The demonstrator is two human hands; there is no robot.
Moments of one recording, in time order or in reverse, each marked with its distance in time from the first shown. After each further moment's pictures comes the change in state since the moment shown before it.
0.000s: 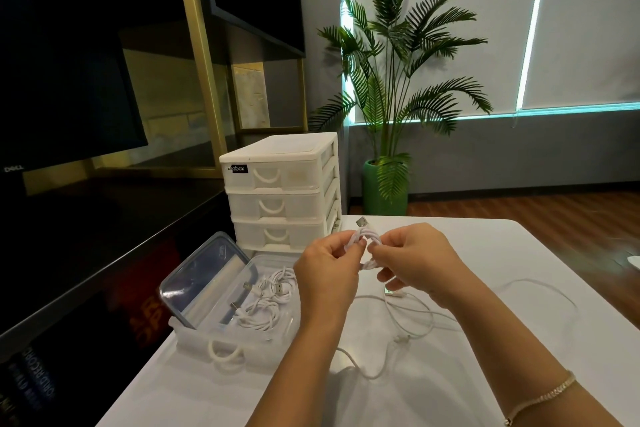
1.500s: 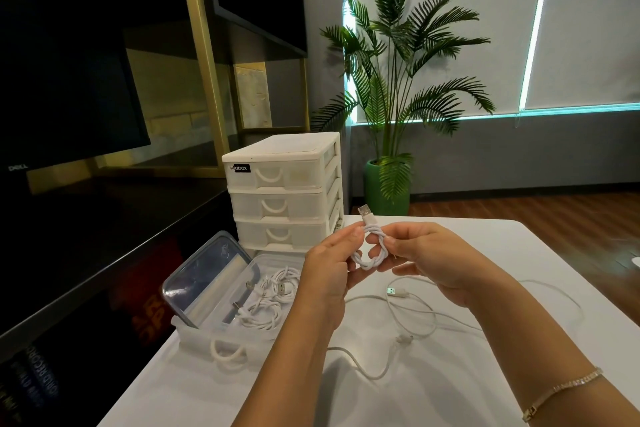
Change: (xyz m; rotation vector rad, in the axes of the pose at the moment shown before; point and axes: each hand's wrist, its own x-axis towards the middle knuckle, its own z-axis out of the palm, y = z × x) left_hand 0.008 0.007 -0.008 -0.521 -0.282 -0.326; right_hand -0.006 0.000 -0.019 0.229 -0.228 -0.019
